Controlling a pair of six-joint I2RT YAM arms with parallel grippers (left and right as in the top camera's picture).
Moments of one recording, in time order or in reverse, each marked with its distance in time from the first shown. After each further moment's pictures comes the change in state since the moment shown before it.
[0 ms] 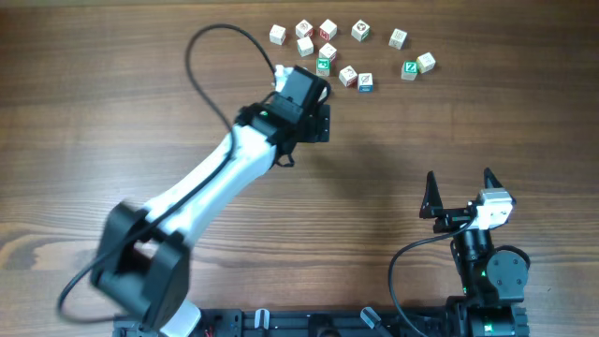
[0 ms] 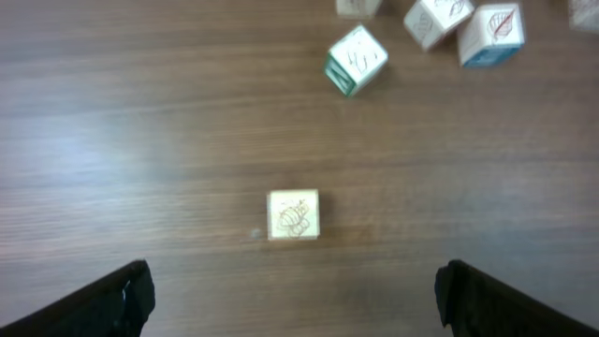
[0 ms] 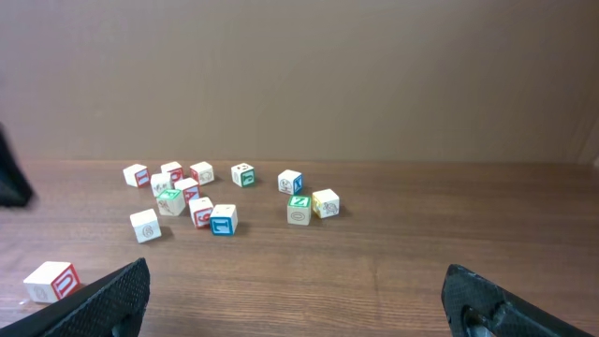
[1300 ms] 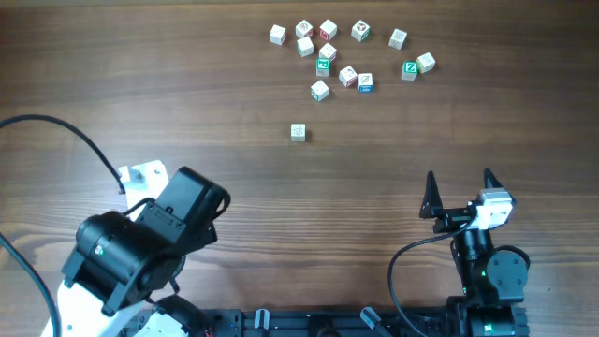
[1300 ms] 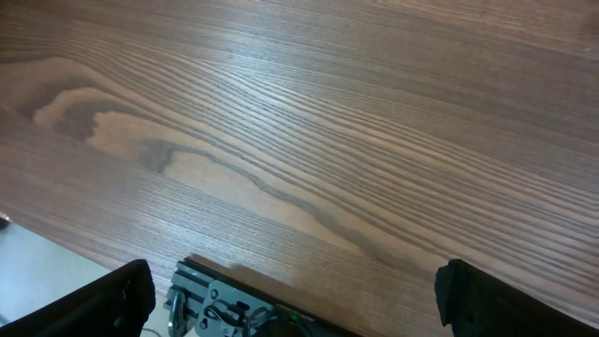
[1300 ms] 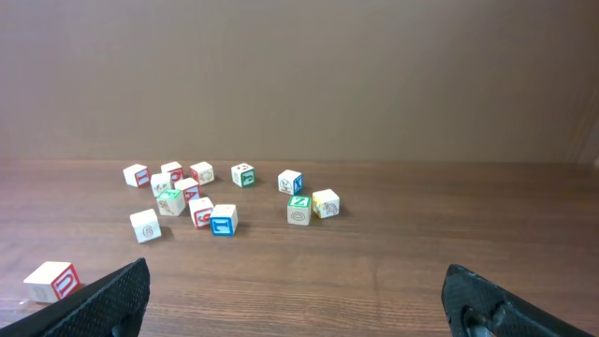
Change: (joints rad) left arm 0.002 -0.734 -0.029 -1.069 -0.267 -0.367; right arm 0.000 0.000 0.000 0.000 0.000 0.000
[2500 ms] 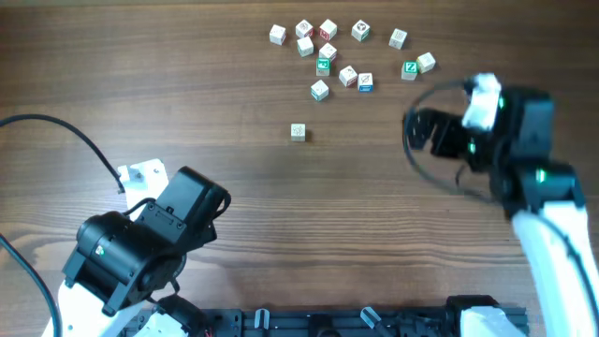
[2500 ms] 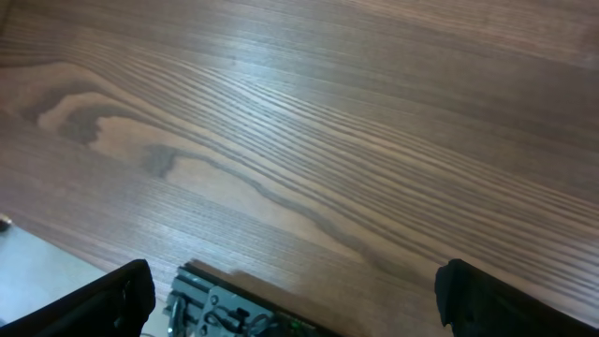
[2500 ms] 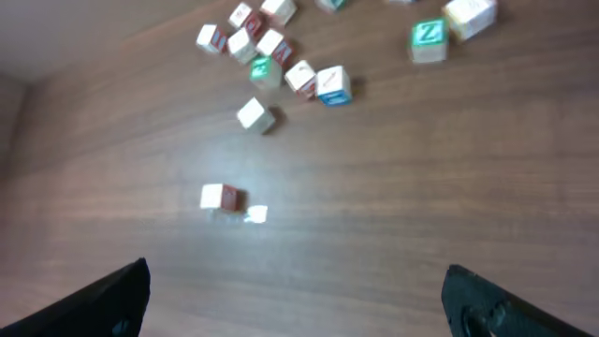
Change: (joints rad) left arm 0.000 -0.002 -0.005 0.011 -0.018 -0.004; right arm 0.000 1.197 1.072 -0.676 -0.330 0.272
